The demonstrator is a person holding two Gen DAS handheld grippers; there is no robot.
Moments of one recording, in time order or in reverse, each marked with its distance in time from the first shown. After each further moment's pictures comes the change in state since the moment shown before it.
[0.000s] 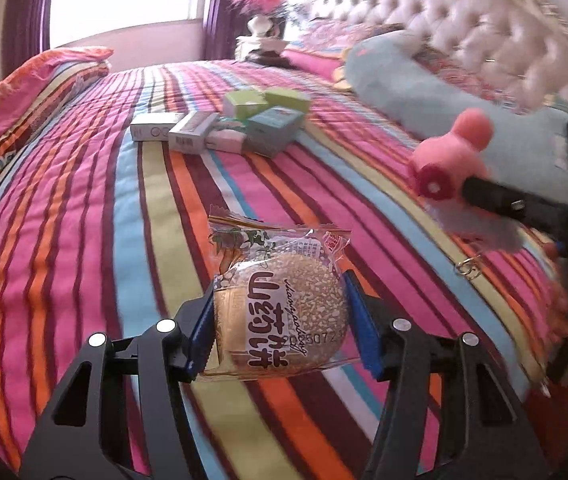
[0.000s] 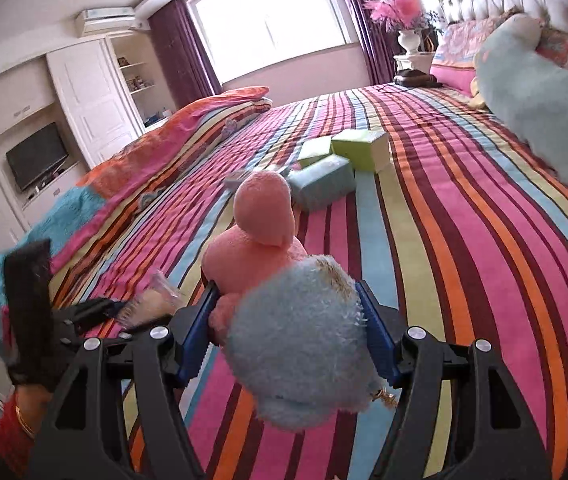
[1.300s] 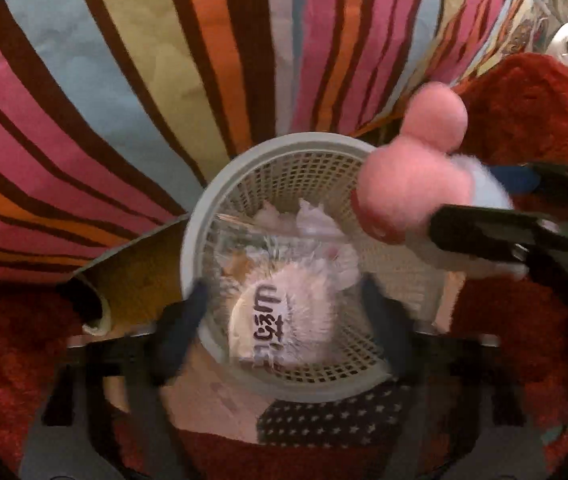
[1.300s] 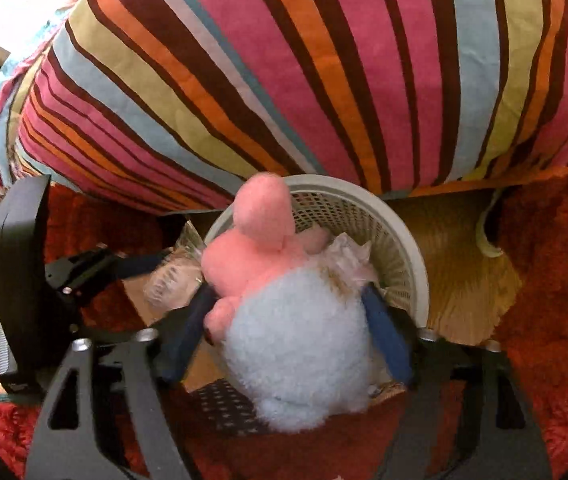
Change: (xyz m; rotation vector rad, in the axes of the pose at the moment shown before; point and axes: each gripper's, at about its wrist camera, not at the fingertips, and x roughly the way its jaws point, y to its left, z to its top) left arm -0.010 -0.101 -0.355 0.065 0.644 -0.026; right arm -0.021 0.067 -0.324 0.220 0.629 -0.101
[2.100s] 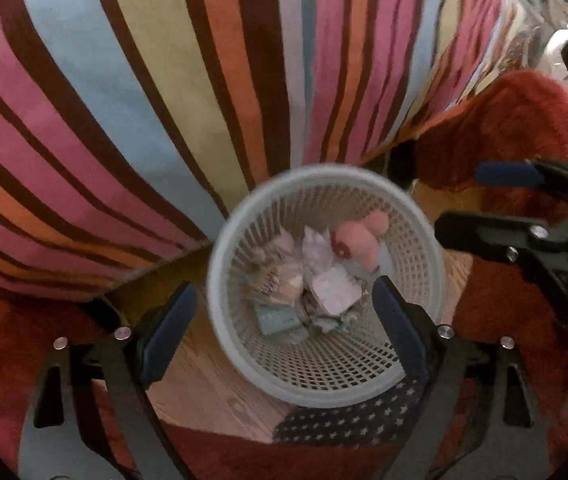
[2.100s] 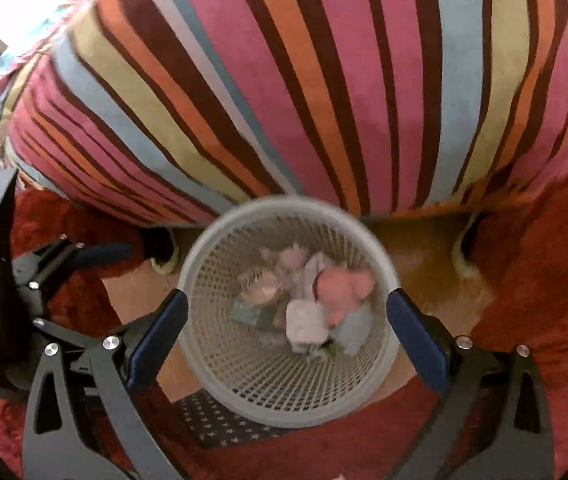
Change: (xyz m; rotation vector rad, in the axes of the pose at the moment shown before) left arm -0.044 0.004 0.004 0.030 -0.109 0.025; right arm -0.031 0.001 -0.024 -0.060 -0.098 -0.065
